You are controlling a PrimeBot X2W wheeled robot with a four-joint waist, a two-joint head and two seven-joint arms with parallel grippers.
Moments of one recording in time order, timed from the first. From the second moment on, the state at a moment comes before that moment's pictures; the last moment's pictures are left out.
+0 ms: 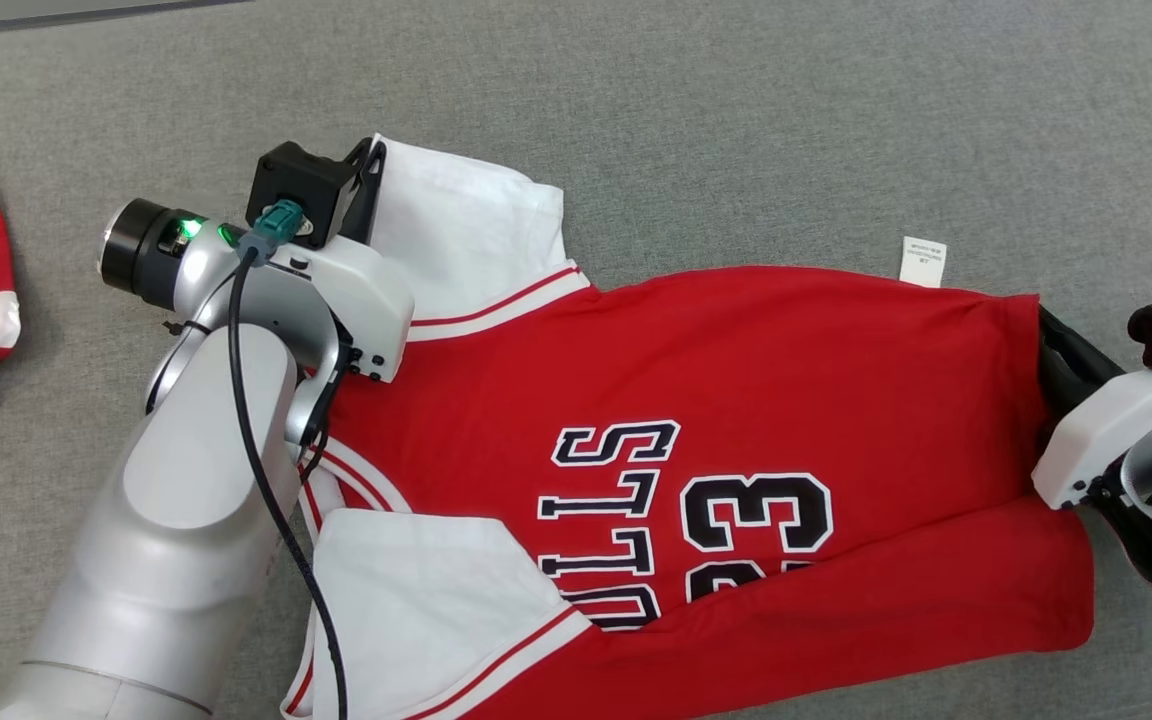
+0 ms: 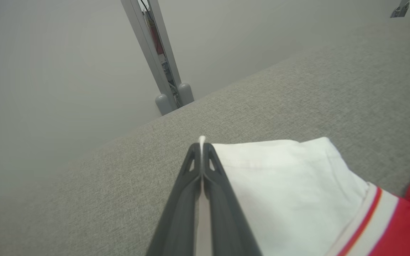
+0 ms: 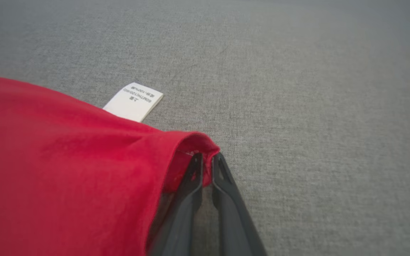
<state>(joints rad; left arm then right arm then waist) -0.79 0.14 -0.39 0.64 -0.15 0.00 0.00 -0.70 -0.49 0.73 0.81 0.78 0.13 -0.24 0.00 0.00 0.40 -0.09</state>
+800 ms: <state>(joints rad) -0.78 0.11 -0.37 0.63 -0.23 0.02 -0.08 -0.70 -0.54 0.48 0.65 0.24 0.13 -0.26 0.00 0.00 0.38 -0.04</state>
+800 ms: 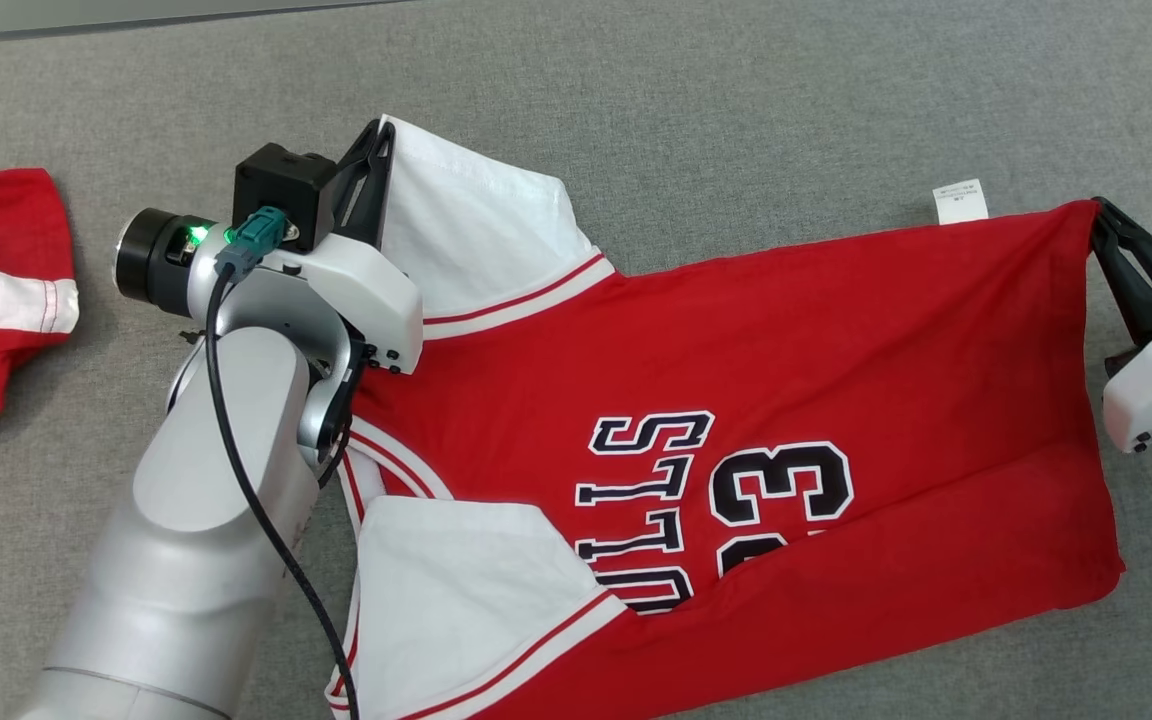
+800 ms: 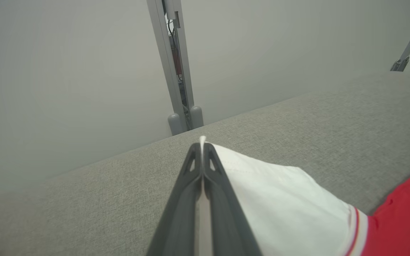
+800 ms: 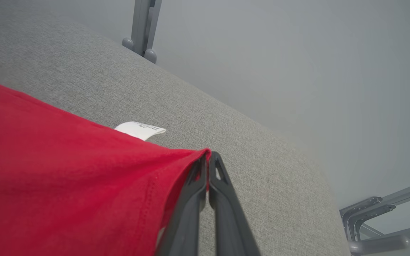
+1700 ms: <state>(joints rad) -0.47 0.21 -0.38 0.26 -0.31 0.01 -0.02 -0.45 -0.61 0.37 0.54 0.00 0.13 -0.26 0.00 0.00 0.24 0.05</state>
